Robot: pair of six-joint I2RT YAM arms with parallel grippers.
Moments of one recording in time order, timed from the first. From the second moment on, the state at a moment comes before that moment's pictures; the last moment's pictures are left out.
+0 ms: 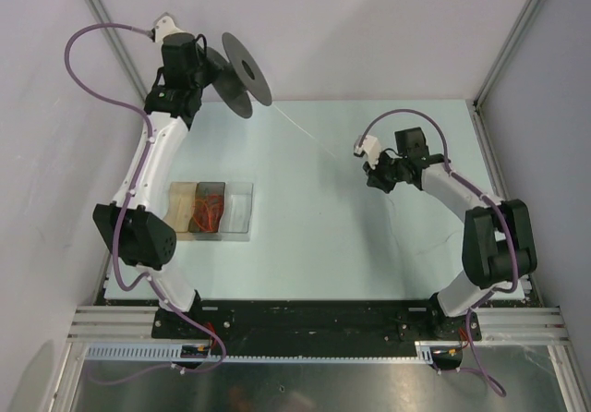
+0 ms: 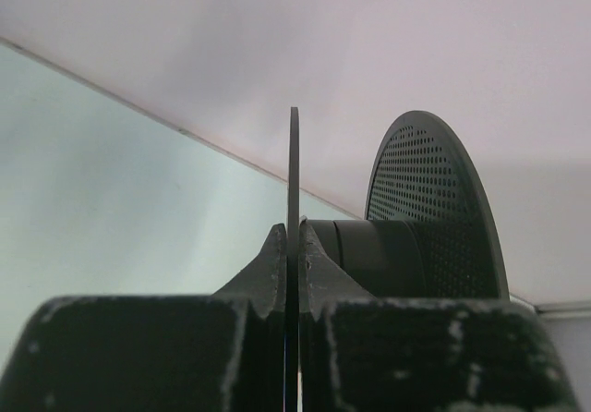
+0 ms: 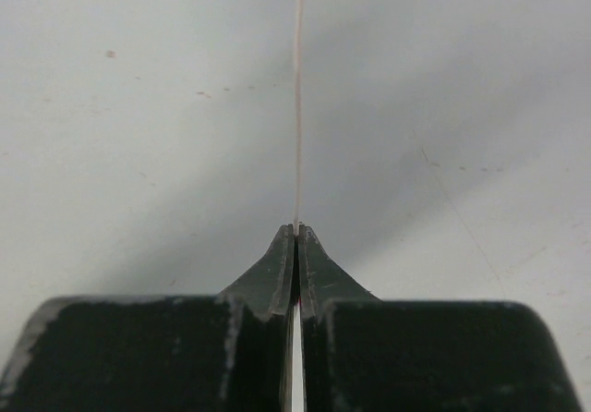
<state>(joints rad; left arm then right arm) -0.17 1.73 1.90 -0.40 -0.25 -0.62 0.23 1.63 1.09 -0.37 -0.49 -0.71</state>
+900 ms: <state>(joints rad) -0.32 1.96 1.91 -0.48 -0.46 -0.36 0.49 1.12 1.08 -0.03 -0.43 -0.60</state>
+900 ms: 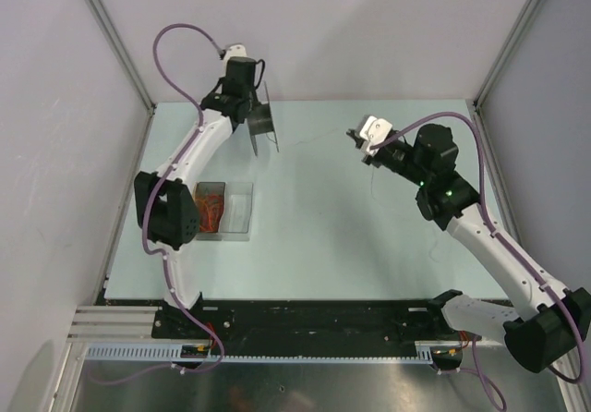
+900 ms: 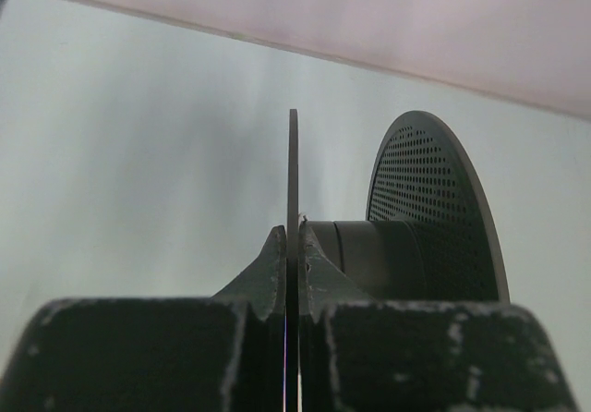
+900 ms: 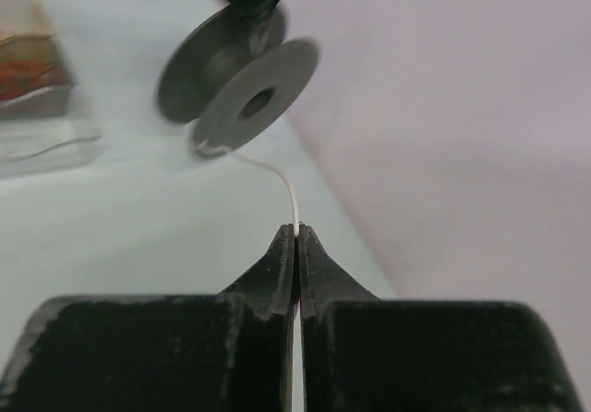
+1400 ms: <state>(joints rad) -0.49 1.94 1.73 -0.43 0.00 -0.09 0.37 1.27 1.18 0.32 -0.21 -0.54</state>
